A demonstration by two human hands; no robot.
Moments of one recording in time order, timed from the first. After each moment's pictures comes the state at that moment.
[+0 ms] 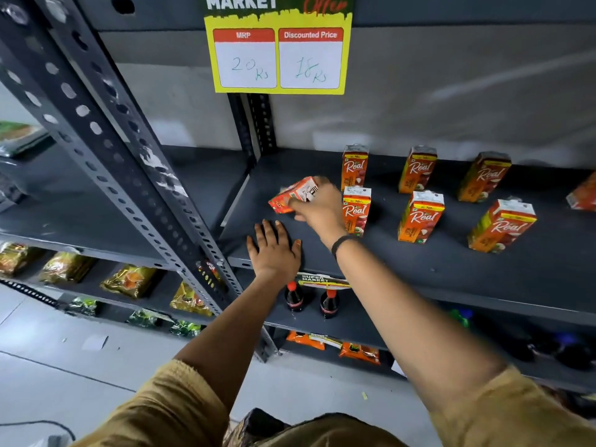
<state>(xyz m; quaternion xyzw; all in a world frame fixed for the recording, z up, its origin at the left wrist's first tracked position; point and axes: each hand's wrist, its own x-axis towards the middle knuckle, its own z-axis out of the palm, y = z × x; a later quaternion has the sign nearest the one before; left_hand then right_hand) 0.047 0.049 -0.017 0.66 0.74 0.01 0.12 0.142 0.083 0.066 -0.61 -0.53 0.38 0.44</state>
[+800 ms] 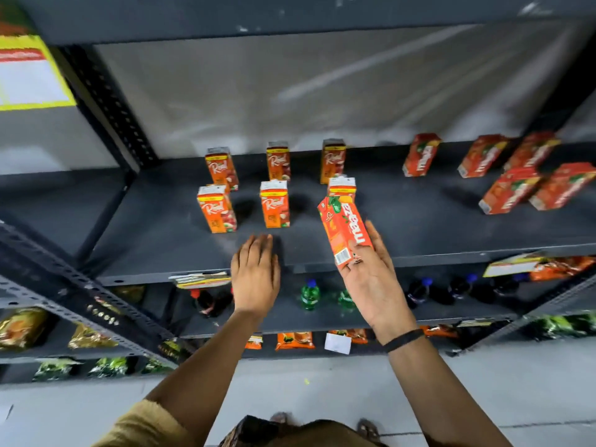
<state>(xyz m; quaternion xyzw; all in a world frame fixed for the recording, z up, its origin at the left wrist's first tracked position) 0.222 -0.033 -0.030 0.79 0.58 0.19 -0.01 0.395 -0.114 0.048 -0.36 -0.12 0.59 0.72</state>
